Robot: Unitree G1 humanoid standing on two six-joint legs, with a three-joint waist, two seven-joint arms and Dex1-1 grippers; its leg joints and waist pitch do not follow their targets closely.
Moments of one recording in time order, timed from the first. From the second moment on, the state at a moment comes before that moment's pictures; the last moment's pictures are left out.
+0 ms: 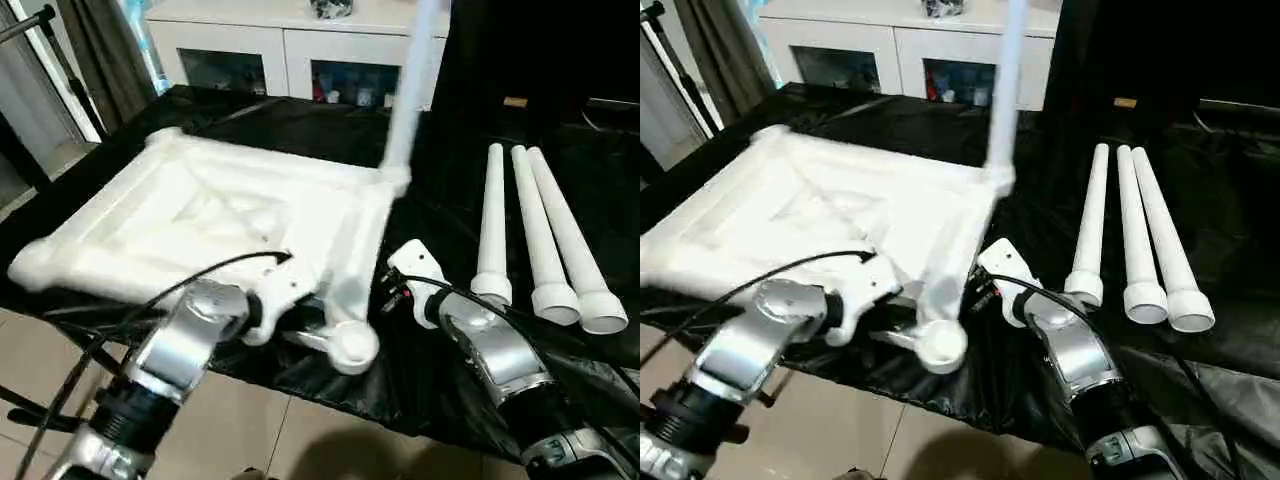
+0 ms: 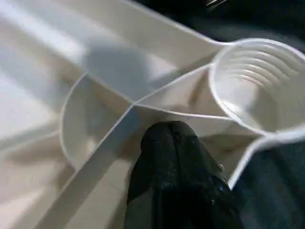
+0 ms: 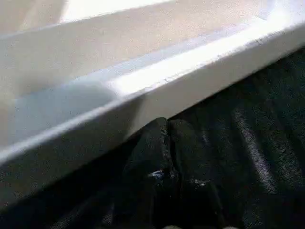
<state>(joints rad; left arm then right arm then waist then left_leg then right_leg) -0.38 0.33 -0.38 0.04 0.05 0.58 -0.97 -0.40 -0.23 0.22 0.43 -0.05 0.27 0.51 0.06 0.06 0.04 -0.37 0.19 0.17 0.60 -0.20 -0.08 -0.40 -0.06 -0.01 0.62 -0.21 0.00</state>
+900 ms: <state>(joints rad) -0.48 0.35 -0.35 0.41 0.09 0.08 -0.83 -0.39 -0.23 0.22 0.41 -0.06 0.26 0.50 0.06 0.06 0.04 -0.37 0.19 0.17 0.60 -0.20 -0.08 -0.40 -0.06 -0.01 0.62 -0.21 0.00</state>
